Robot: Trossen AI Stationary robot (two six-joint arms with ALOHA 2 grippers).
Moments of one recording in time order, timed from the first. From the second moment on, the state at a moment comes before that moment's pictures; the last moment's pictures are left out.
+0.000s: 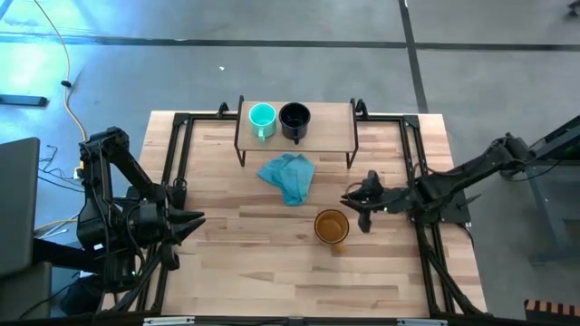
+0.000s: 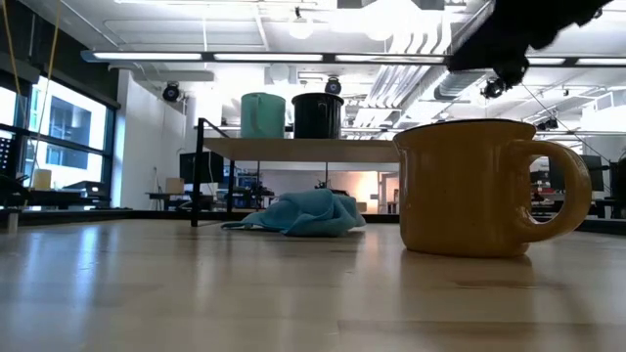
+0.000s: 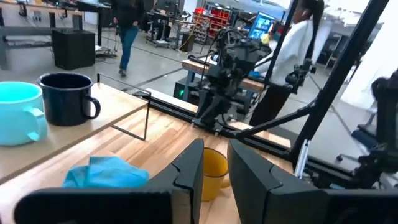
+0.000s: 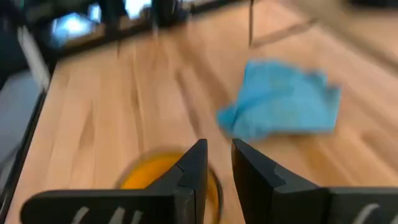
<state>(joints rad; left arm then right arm) -1.10 1.28 1.31 -1.39 -1.49 -1.61 0.39 0.96 0.62 -0.20 0.48 0.50</state>
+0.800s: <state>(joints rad) -0.92 1.37 1.31 -1.31 -1.40 -1.60 0.16 0.95 0.62 -0.34 -0.01 0.25</state>
